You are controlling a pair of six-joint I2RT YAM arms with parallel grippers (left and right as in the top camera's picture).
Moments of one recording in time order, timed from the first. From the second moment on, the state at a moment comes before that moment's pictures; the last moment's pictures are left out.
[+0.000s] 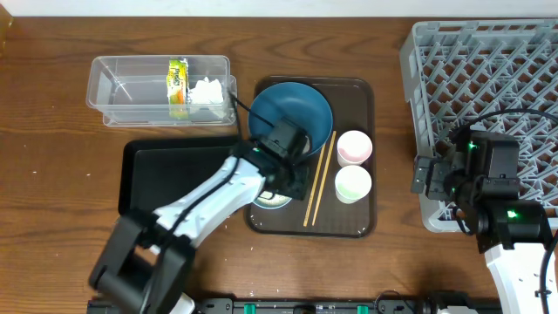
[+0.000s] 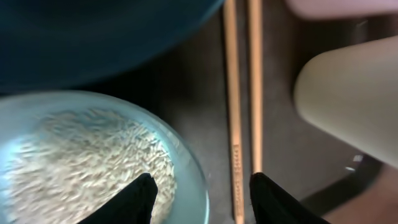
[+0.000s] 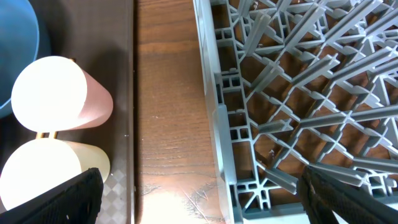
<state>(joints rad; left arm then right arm) -0.63 1.69 1.04 -0.61 0.21 -0.37 0.01 1.00 0.88 -0.83 0.02 0.13</state>
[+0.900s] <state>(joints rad) -0.48 1.41 1.05 -0.80 0.18 -0.38 0.01 1.00 0.88 -0.83 0.02 0.13</state>
